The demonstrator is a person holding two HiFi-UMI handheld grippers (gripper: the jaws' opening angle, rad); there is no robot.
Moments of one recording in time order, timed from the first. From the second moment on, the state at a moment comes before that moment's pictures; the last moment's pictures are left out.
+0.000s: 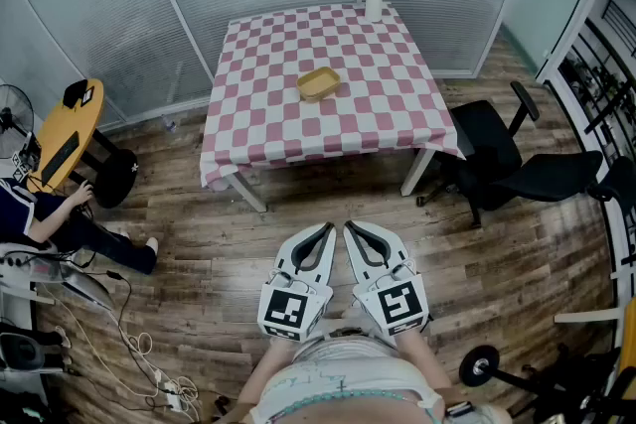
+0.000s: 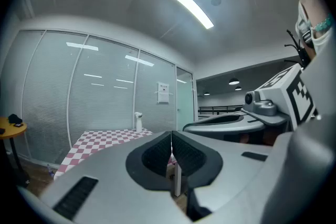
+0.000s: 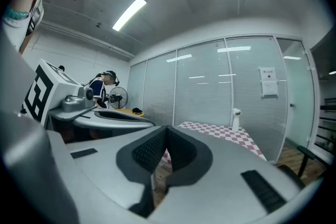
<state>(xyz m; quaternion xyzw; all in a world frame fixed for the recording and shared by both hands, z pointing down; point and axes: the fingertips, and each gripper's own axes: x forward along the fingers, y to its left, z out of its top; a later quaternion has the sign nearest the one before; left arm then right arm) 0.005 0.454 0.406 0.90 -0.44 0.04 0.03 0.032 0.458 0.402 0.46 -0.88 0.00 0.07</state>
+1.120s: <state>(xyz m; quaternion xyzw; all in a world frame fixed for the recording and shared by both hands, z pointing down) 0.040 0.446 0.417 0.88 -0.47 0.05 0.05 0.073 0.444 0.405 0.44 -0.90 0.00 0.05</state>
